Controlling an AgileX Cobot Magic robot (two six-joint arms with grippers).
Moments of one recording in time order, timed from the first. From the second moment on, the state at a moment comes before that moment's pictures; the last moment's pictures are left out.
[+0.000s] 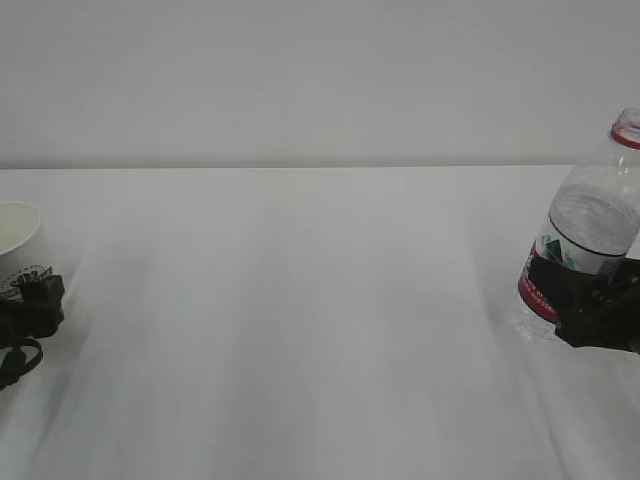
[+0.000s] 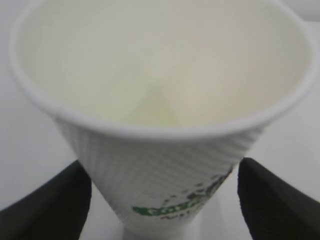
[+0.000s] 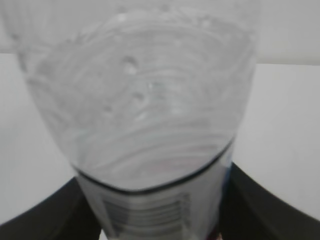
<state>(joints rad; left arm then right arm) -0.13 1.99 -0.34 -0.22 -1.15 -0.09 -0.01 1.66 -0.22 -0.36 -1.08 0.16</state>
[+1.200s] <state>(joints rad) -0.13 2.05 -0.44 -0.28 -1.15 -0.09 -0.01 1.66 -0.22 -0.36 -1.08 0.16</state>
